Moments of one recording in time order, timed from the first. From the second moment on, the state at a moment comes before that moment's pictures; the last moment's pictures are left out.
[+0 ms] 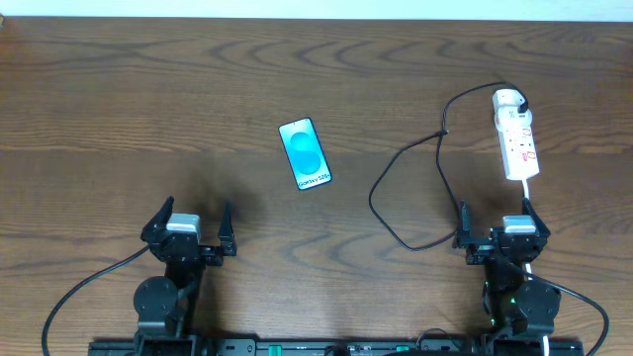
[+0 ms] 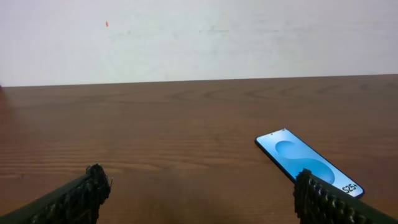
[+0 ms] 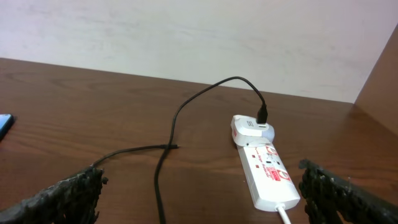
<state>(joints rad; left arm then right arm) -0.03 0.01 0.02 -0.11 0.07 0.01 -0.05 0.01 0.01 -0.07 -0.04 -0.11</state>
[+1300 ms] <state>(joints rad) -0.03 0.02 0.04 0.10 0.24 -0.06 -0.05 0.01 0.01 -0.07 -0.04 -0.11</state>
